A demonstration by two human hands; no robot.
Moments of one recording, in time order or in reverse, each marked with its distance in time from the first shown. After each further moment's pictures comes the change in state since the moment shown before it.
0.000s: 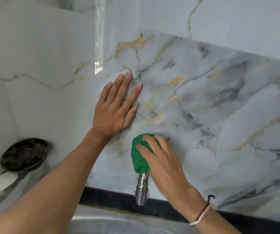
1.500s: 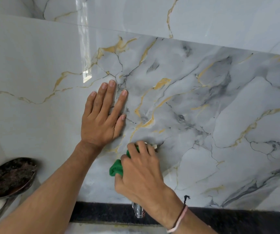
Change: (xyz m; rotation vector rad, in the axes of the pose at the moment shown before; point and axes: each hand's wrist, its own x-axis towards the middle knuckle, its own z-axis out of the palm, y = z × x) left_hand -0.002 -0.003 0.005 0.033 0.038 0.025; right_hand 0.027 -0.047 -0.007 -0.060 -0.212 0.155
